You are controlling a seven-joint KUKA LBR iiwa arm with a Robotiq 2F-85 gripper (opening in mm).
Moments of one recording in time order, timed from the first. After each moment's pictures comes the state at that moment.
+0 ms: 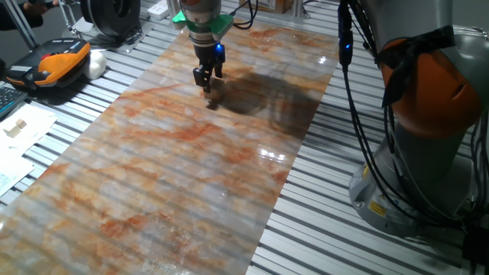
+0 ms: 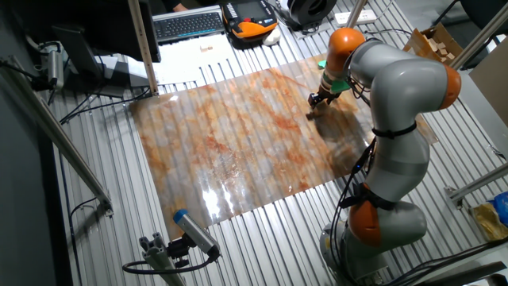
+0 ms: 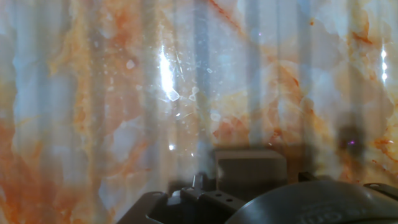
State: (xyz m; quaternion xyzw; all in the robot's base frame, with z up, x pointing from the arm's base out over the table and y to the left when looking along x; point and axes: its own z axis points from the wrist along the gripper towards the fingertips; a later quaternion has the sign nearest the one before) arm 0.582 -0.140 0.052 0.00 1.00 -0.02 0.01
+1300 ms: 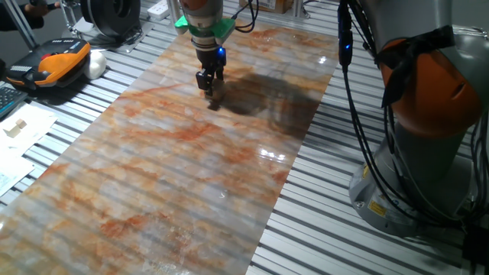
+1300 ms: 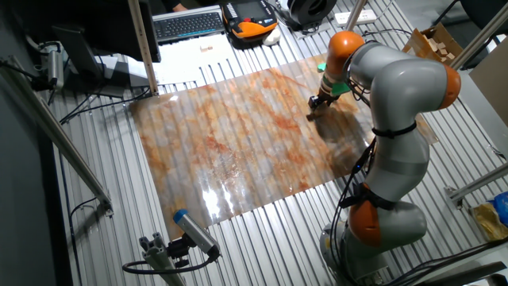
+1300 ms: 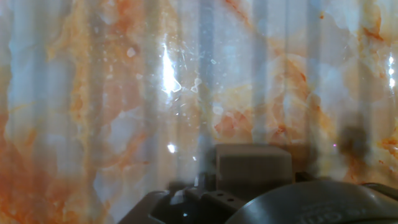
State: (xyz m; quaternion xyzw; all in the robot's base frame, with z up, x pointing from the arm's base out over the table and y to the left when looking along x) arm 0.577 -0.140 0.044 -0.02 1.00 -0.02 0.01
